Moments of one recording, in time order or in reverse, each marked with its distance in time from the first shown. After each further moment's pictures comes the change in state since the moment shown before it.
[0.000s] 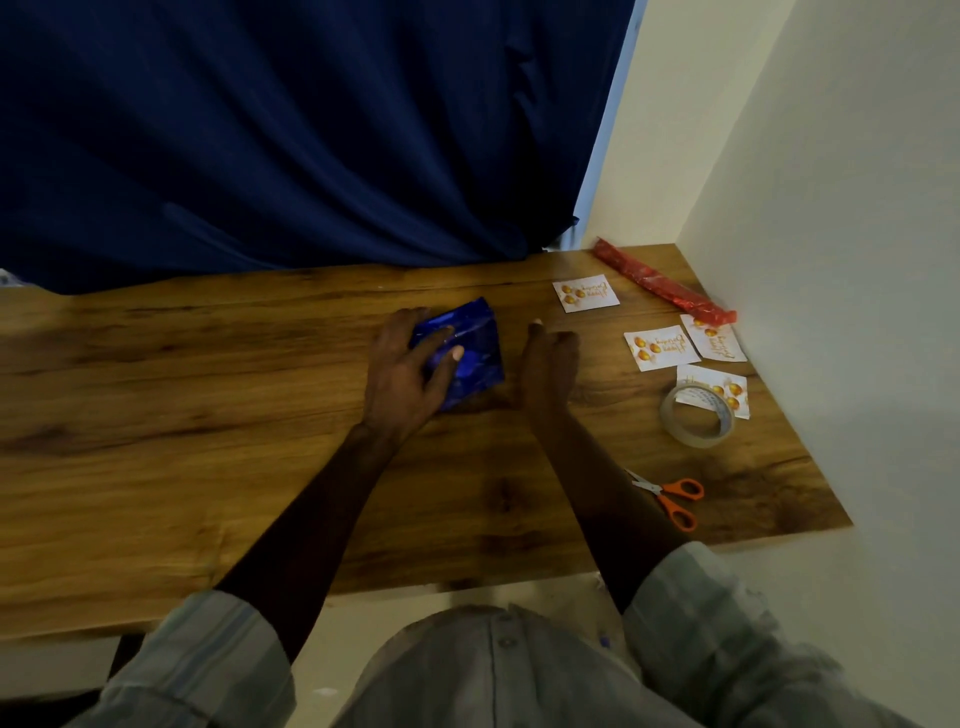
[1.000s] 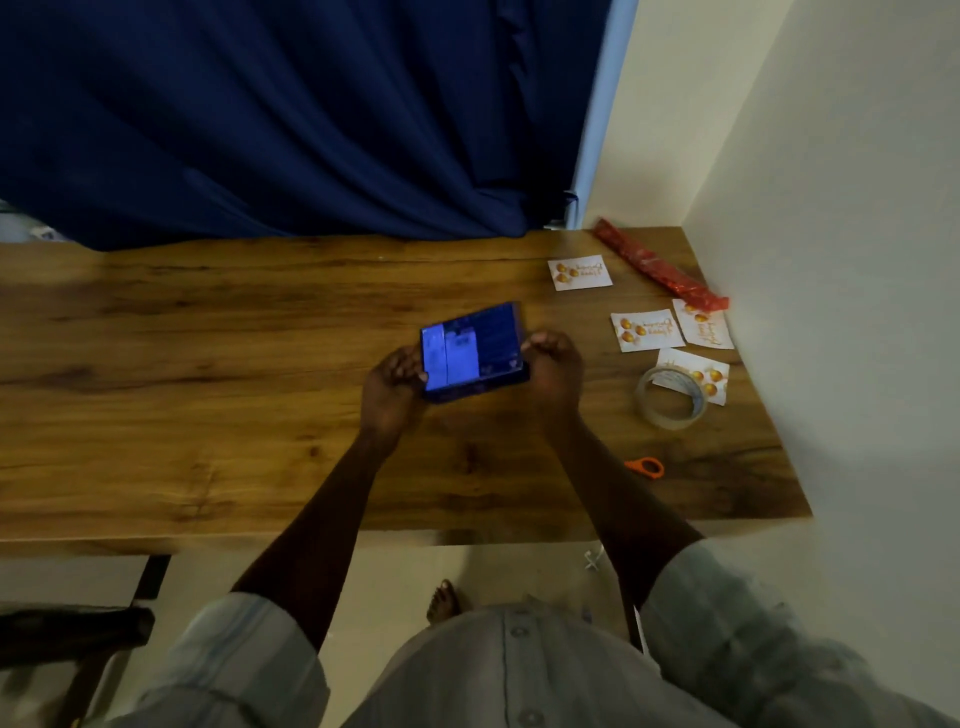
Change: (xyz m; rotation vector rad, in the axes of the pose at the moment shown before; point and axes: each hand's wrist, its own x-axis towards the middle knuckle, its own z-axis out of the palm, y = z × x) left_hand -0.053 0.047 0.011 -0.864 -0.007 -0.913; right_hand 0.007 0.064 -0.048 0.274 -0.068 -0.071
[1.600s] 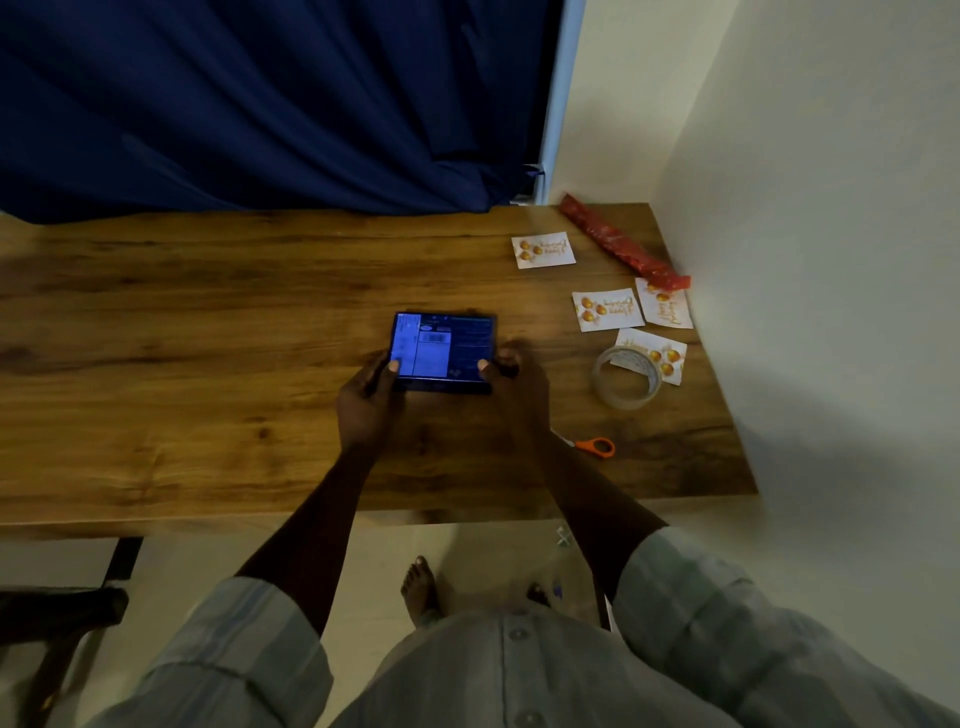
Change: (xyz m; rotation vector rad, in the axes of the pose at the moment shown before) left_hand -0.024 -0.049 0.030 0.229 0.105 0.173; right_hand -0.003 0.034 -0.040 -0.374 -0.124 -0.022
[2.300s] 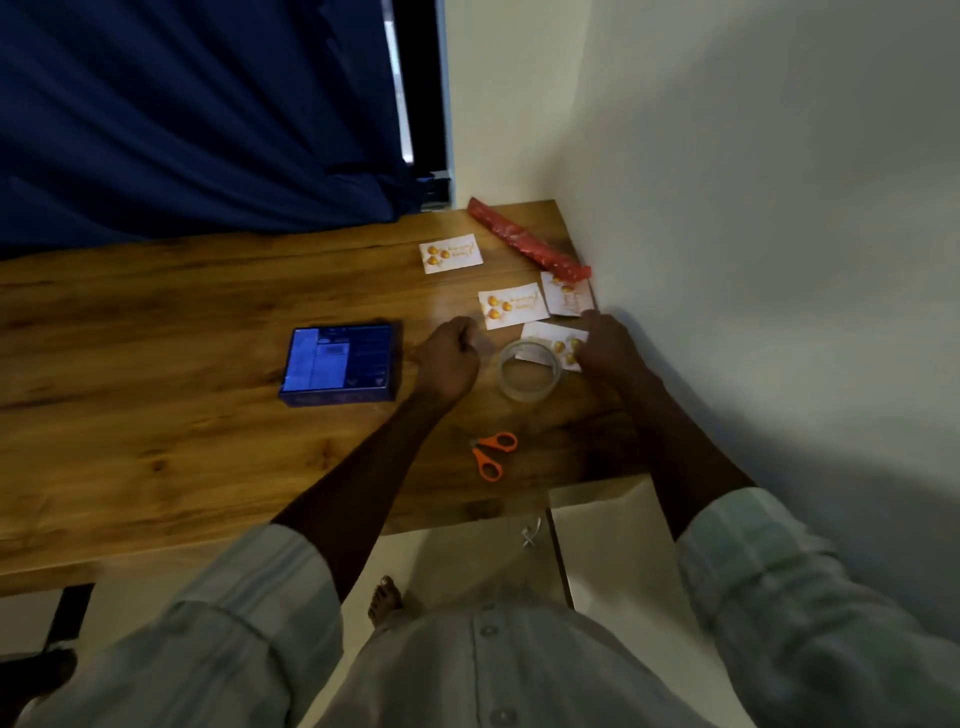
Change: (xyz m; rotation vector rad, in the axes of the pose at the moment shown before) left_hand -0.017 0.114 0.197 0.356 -0.287 0.118; right_hand 0.081 0.035 -0.230 -0.674 0.007 -0.018
